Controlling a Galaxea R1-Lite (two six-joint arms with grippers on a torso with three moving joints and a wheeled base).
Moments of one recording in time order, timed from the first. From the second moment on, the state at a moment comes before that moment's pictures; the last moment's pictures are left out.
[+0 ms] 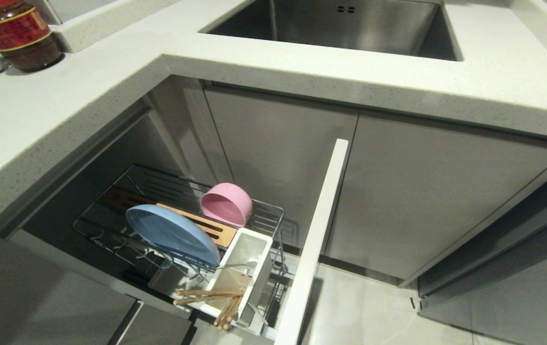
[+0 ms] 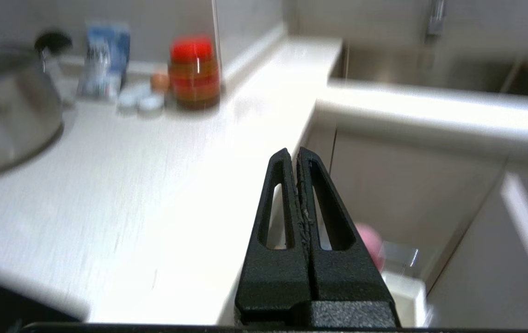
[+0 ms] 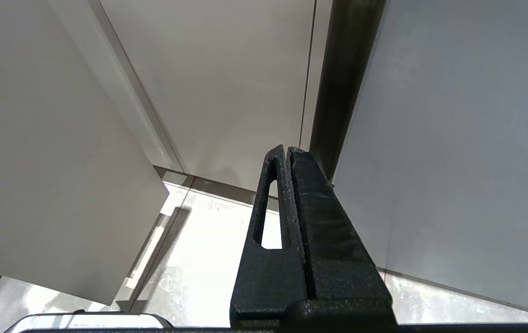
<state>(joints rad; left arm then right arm) 0.01 0.38 -1.06 0.28 -0.01 0.04 0.00 0.00 0.00 -0.08 0.00 0.02</state>
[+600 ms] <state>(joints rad) -0.26 0.84 -1.40 0.34 0.01 -0.42 0.00 0.00 0.00 -0.08 0.00 0.02</state>
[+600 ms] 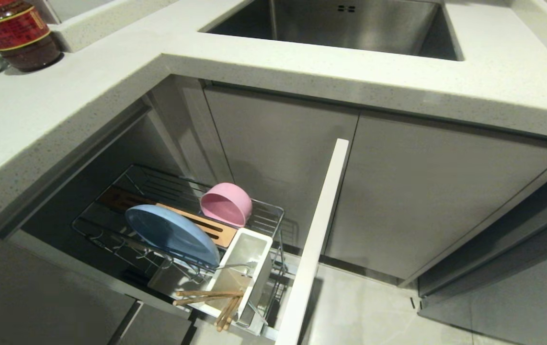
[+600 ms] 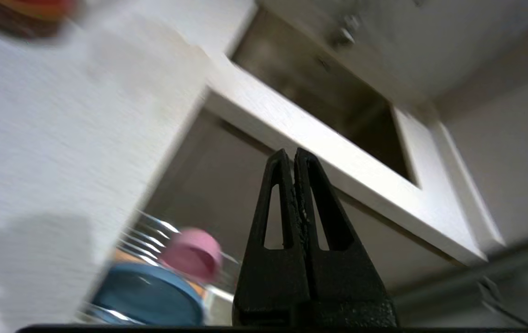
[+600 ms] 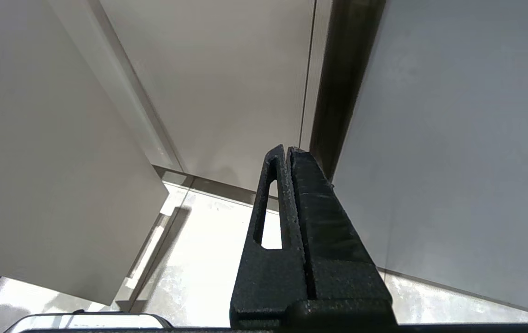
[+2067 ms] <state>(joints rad) -0.84 1.38 -1.29 0.66 0.72 -0.88 0.00 0.00 0.00 -0.08 0.00 0.02</state>
